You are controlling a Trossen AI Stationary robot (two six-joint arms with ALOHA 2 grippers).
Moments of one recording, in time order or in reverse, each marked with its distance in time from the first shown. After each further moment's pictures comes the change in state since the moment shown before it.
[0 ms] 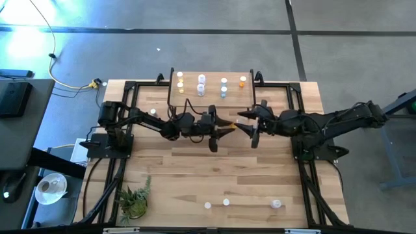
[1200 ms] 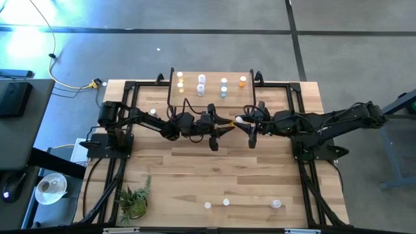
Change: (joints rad) left arm 0.000 0.001 0.000 0.026 -0.033 0.038; right arm -0.033 0.030 0.000 -0.077 -0.022 0.046
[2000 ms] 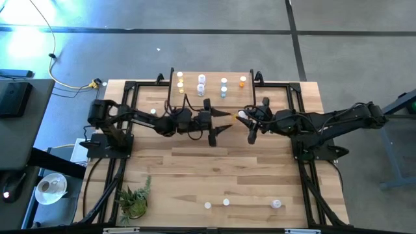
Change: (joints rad) left arm 0.019 -0.113 -0.001 -0.232 -0.056 0.150; right arm -0.001 -0.015 -0.001 -0.016 0.120 -0.112
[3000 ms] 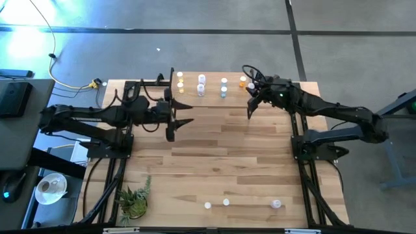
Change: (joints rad) left arm 0.019 -0.726 -0.138 -0.742 0.019 -0.003; right arm -0.498 0.015 0.075 -0.220 -0.168 0.052
